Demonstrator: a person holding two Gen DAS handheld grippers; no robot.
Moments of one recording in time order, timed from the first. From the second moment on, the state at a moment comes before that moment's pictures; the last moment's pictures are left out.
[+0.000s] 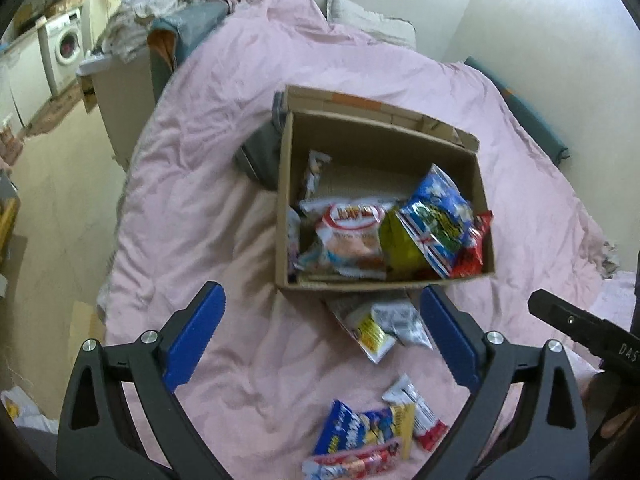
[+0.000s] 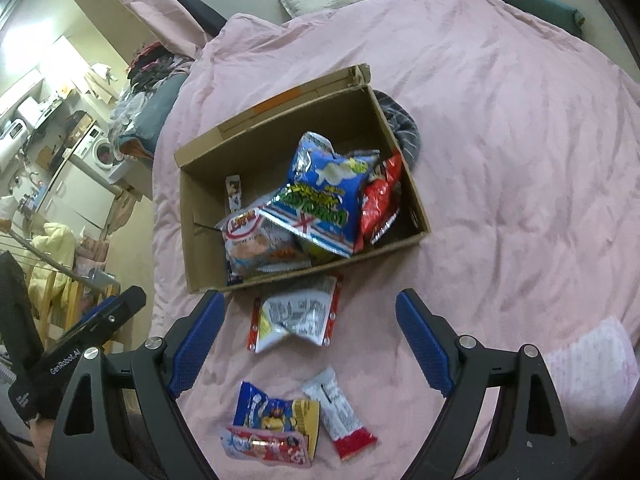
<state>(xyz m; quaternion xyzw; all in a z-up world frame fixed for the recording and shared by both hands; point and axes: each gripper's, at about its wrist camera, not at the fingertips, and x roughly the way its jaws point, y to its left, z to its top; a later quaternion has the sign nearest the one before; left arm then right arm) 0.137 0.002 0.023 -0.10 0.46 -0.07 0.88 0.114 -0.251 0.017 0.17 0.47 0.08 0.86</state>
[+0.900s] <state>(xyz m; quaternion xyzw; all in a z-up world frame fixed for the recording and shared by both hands) 0.125 -0.006 -0.011 -0.08 0.49 -0.04 0.87 0.109 -0.273 -0.020 0.16 0.50 0.10 0.85</state>
